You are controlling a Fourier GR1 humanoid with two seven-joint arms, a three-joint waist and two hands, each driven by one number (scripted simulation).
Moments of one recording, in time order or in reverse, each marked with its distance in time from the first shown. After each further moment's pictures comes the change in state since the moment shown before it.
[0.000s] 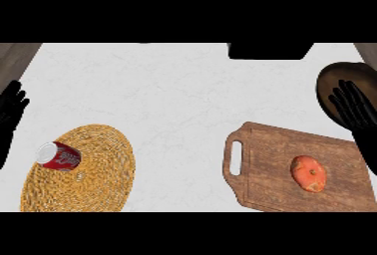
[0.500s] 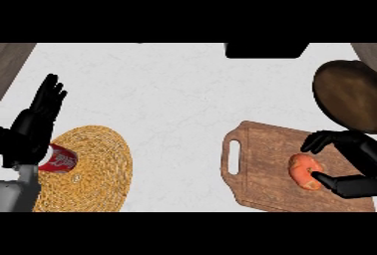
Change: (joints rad) left arm -0.084 -0.154 -0.073 0.001 0.007 0.035 -0.031; right arm -0.033 -0.084 0.107 0.191 0.060 0.451 -0.320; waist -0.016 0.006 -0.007
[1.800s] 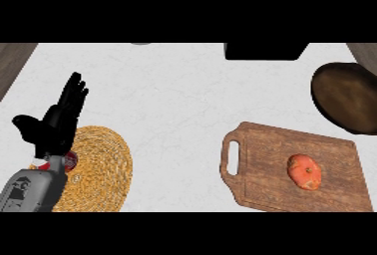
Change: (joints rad) left arm -0.072 -0.117 -0.015 0.106 -0.058 0.002 -0.033; right arm -0.160 -0.478 -0.139 0.110 0.340 -0.038 -0.310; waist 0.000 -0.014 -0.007
